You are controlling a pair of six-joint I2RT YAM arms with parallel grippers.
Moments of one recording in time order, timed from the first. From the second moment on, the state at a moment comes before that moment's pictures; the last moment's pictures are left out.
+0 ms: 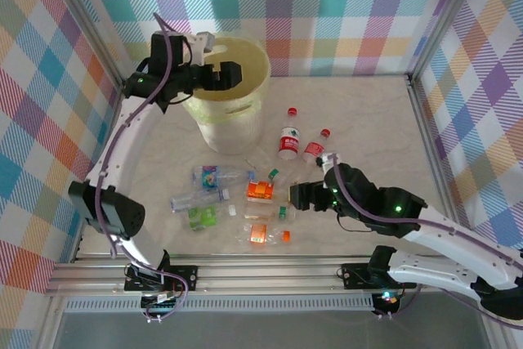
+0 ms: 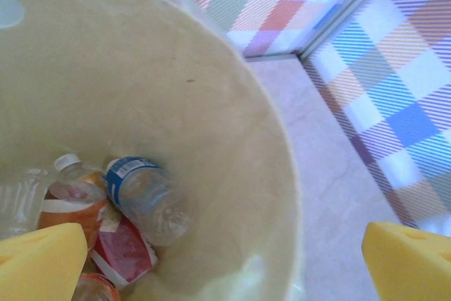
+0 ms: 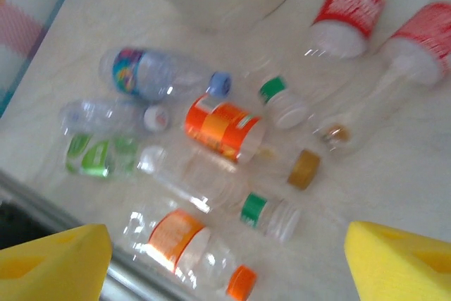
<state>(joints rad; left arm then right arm) -0.26 1.64 1.86 -0.73 0.46 -0.26 1.05 0.86 0.92 -0.77 0.19 0.67</state>
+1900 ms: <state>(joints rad) -0.30 0.85 1.00 -0.84 0.72 -0.21 1.31 1.65 0.99 -0.65 0.15 0.20</state>
